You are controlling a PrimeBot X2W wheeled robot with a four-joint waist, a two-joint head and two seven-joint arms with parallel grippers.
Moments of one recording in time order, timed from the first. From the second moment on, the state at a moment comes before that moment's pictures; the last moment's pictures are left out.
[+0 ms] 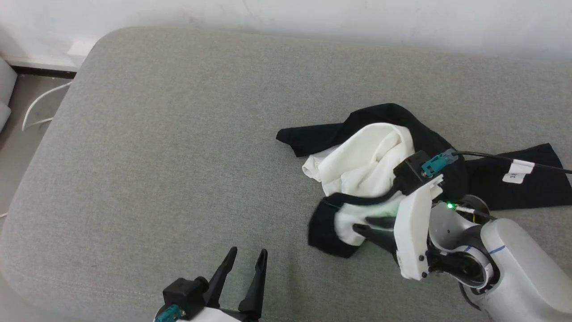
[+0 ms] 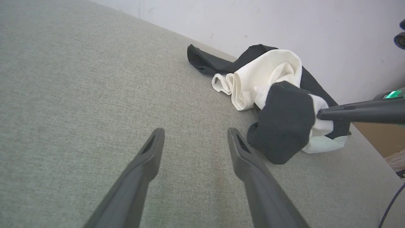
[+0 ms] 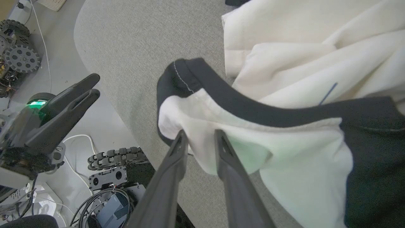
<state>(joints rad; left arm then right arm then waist) 0.05 0.06 -0.29 0.21 -0.40 -0.10 -0.26 -0.39 -0.32 0.47 0.10 0.78 0.13 0.80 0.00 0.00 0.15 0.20</state>
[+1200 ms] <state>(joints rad) 0.01 0.06 -0.31 0.22 -0.44 -0.09 -0.26 -0.54 -0.40 0.19 0.27 0.41 0.13 0.91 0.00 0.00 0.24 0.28</state>
